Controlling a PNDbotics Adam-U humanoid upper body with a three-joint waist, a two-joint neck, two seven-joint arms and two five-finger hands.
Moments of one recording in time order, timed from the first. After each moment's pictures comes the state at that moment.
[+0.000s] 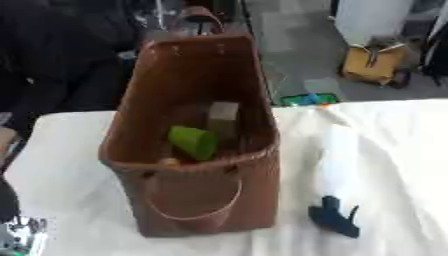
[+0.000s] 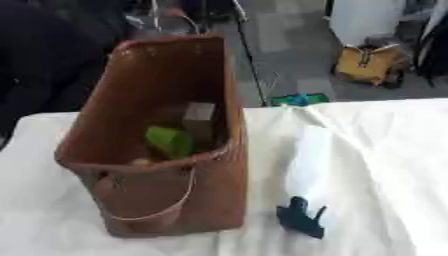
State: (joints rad) left arm -0.18 0.22 0.30 -1.99 -0.39 -0.39 0.68; right arm -0.45 -0.30 -0.30 -1.98 0.38 -0.36 0.38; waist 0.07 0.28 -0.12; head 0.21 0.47
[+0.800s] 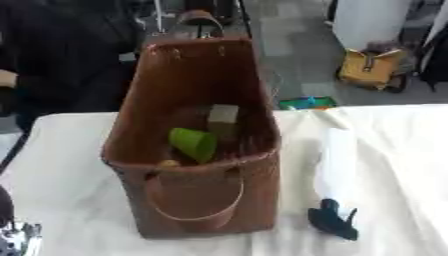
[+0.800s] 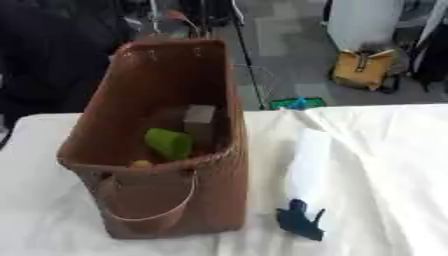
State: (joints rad) left arm -0.18 0.22 0.28 -1.99 -0.37 -0.40 0.67; right arm -0.71 -0.43 -0.13 -1.91 0.37 -0.50 0.38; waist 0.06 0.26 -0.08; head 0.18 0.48
